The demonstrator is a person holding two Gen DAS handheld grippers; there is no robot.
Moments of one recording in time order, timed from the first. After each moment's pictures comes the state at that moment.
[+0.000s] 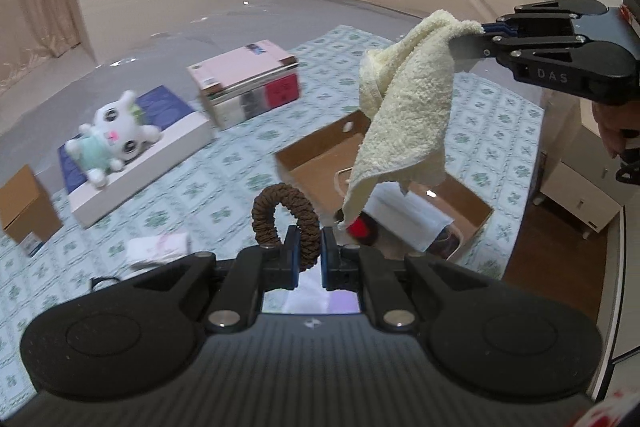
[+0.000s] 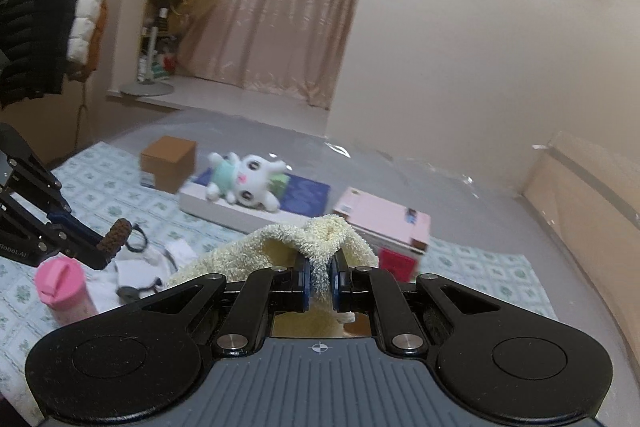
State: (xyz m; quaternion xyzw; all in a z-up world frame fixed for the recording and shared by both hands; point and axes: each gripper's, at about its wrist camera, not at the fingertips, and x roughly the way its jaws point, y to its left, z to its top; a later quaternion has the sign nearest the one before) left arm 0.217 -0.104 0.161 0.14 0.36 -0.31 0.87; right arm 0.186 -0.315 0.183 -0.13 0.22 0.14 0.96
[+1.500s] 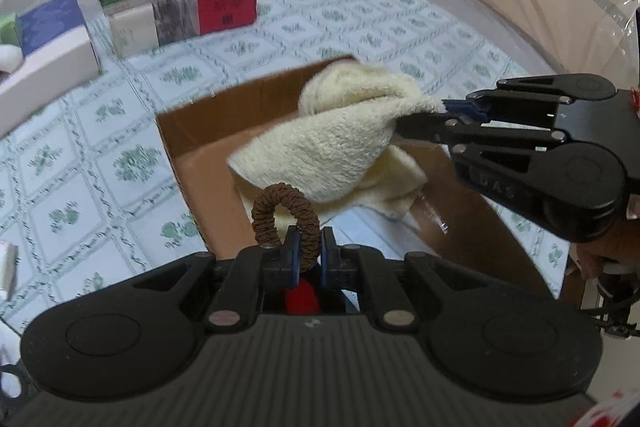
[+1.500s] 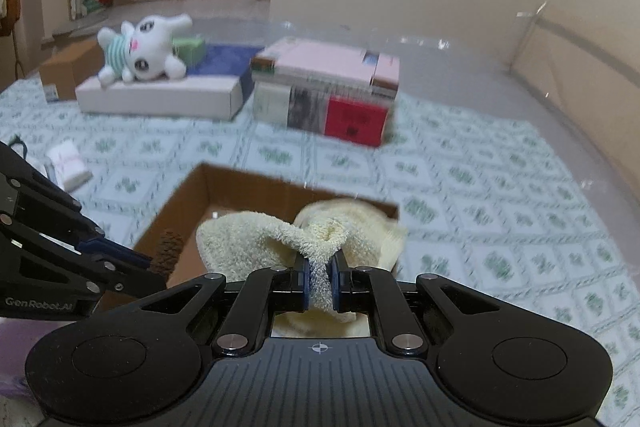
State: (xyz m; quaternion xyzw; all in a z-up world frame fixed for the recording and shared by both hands) left arm 0.374 -0.264 -0.031 0.07 0.47 -0.32 0.82; right arm 0.334 -0.413 -0.010 -0.08 0.36 0.09 0.93
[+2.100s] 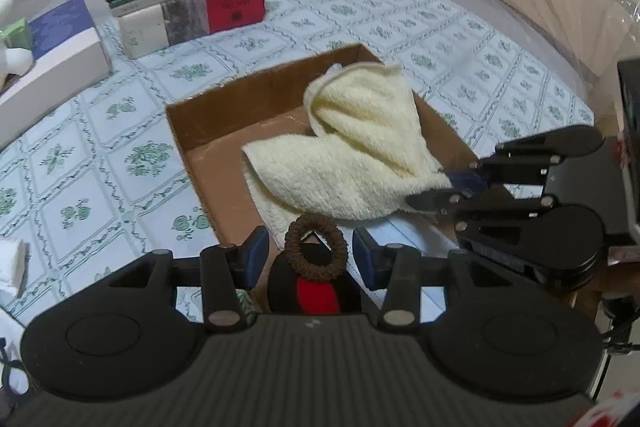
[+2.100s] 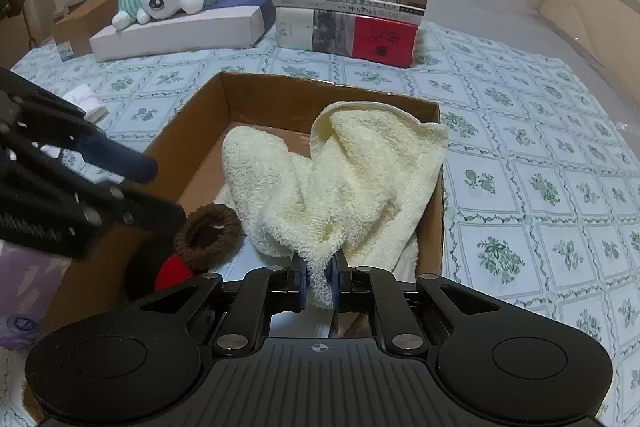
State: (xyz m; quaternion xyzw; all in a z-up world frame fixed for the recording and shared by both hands) left arm 0.363 -0.259 -0.028 0.09 0.46 -0.30 0.83; right arm 0.313 -0.423 -0.052 -0.05 0.42 0.12 0.90
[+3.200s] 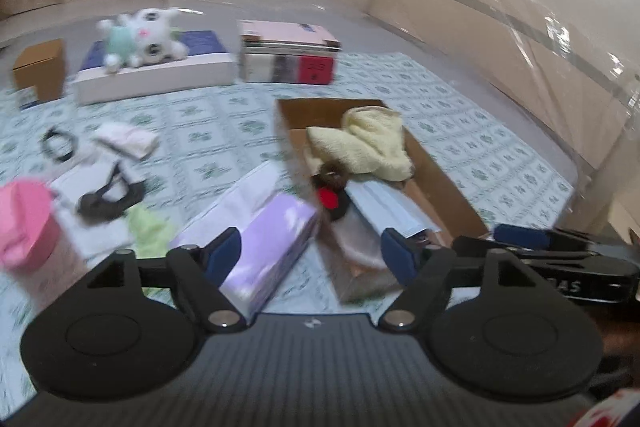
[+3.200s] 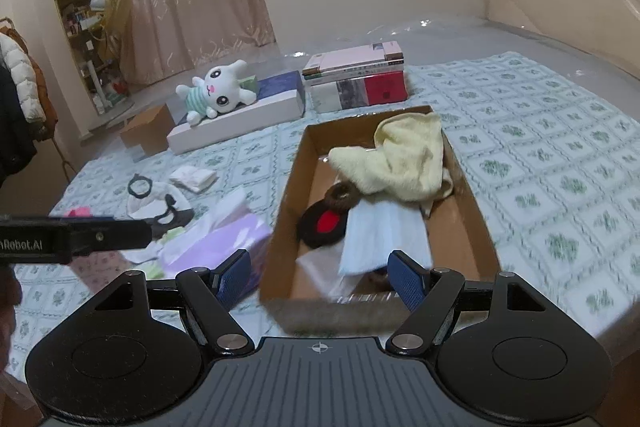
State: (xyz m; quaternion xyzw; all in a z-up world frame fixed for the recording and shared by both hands) left arm 0.119 -0.123 0.038 -0.03 0.35 -0.19 0.92; right arm 0.082 -0.367 0.024 0.12 0.31 0.09 0.94
